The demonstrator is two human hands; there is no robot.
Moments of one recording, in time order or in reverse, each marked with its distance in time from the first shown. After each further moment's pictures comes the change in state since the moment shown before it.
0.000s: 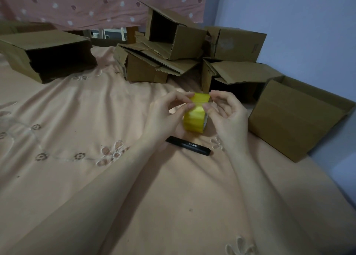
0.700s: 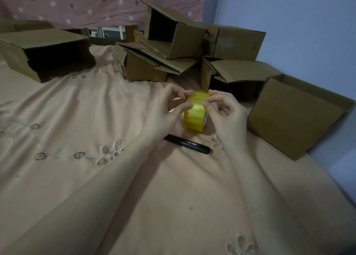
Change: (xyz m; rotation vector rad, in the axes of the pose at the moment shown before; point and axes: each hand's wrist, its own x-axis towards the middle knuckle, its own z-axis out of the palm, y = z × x) left_hand 0.004 -0.006 -0.004 -0.128 -0.073 0.053; right_hand 0.000 0.006 -0.001 -0.106 0.002 -0.073
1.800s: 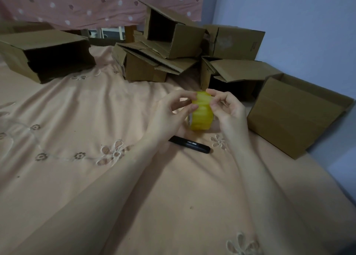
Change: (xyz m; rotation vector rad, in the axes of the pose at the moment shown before) left_hand -0.005 0.012 0.013 0.069 0.030 -0.066; right_hand 0.003 -0.004 -0.007 0.164 -0.104 0.142
